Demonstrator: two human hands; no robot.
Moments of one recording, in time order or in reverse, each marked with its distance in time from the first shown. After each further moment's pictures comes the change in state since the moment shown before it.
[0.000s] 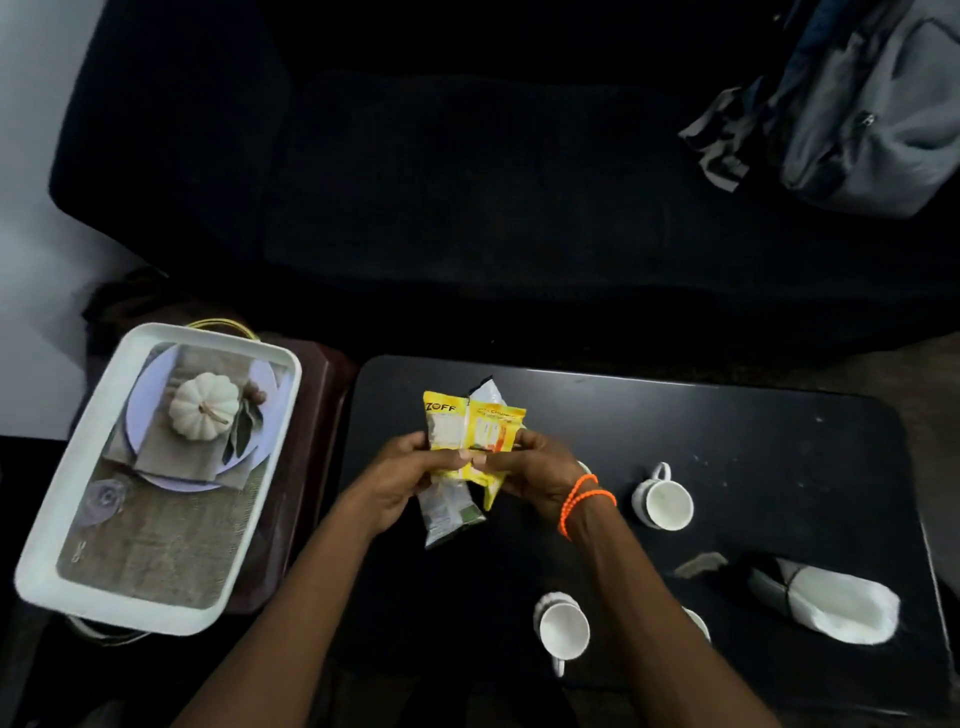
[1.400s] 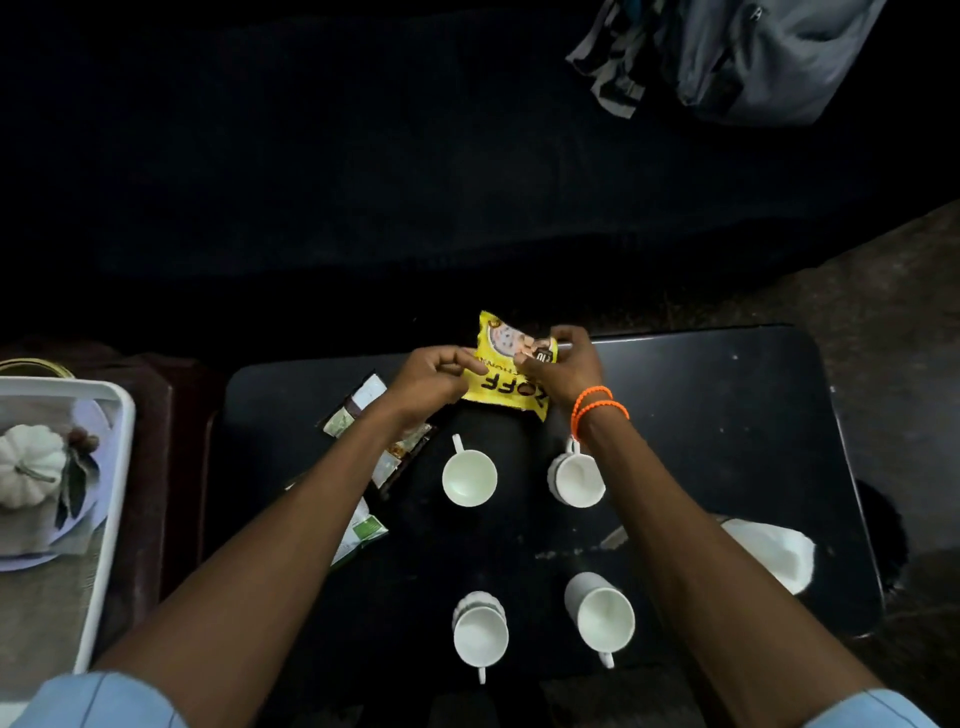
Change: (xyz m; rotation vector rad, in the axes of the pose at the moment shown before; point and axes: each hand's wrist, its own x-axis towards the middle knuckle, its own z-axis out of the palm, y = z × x) left_hand 0.111 0.054 0.157 0.475 -0.119 0.291; right_hand 0.050 -0.068 -0.177 -0.347 0.625 -0.300
